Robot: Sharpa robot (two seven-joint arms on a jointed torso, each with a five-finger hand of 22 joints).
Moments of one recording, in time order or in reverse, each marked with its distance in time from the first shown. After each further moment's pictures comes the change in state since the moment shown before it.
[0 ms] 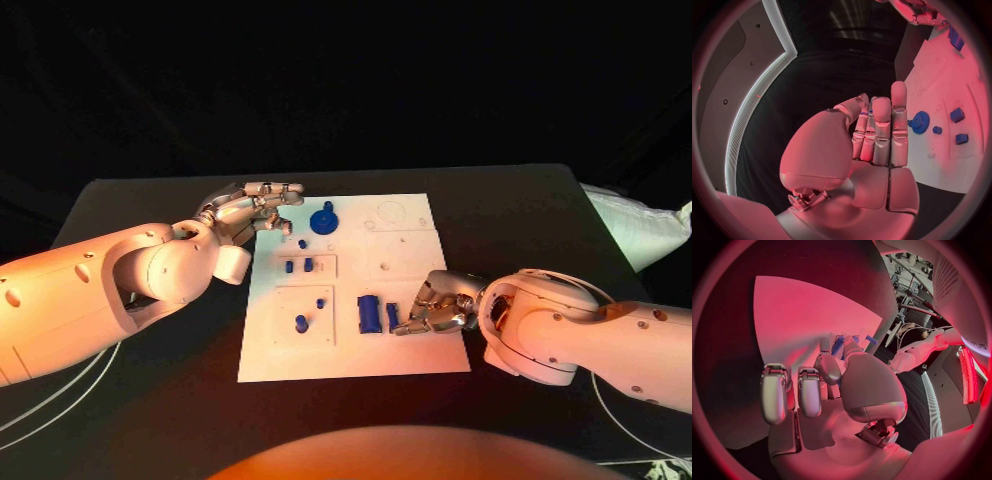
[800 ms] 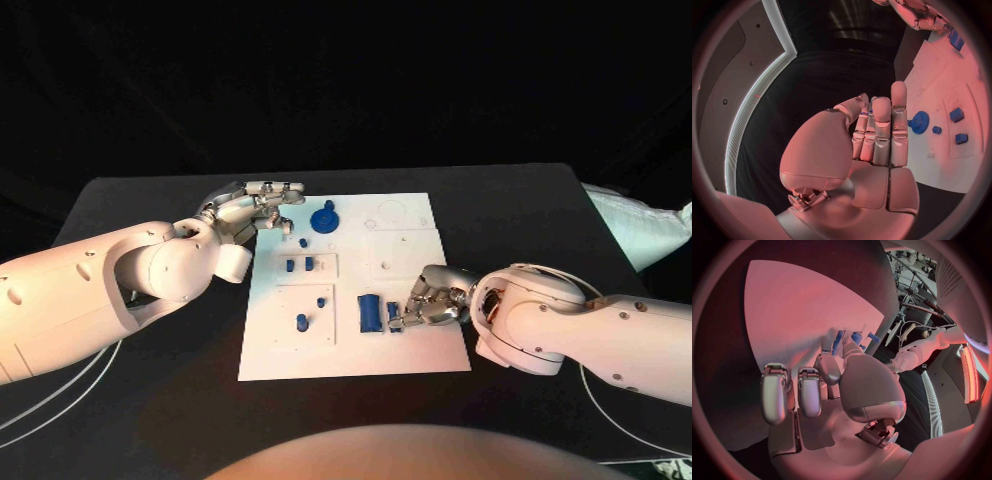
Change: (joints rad) left arm 0.000 0.001 0.000 -0.002 -0.001 0.001 -0.003; left_hand 0.000 0.000 0.000 0.000 0.000 0.000 0.000 0.000 0.000 0.000 0.000 0.000 0.000 0.000 0.000 0.000 -0.001 0.000 0.000 0.000 0.000 0.000; right arm 0.001 0.041 0.003 -0.052 0.014 -0.007 0.018; right_hand 0.017 0.035 -0.030 -0.008 0.037 -0.013 -0.002 0.003 0.002 0.000 0.000 -0.009 0.004 0.000 0.000 -0.002 0.000 0.000 0.000 0.000 -0.006 0.000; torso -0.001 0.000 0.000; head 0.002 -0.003
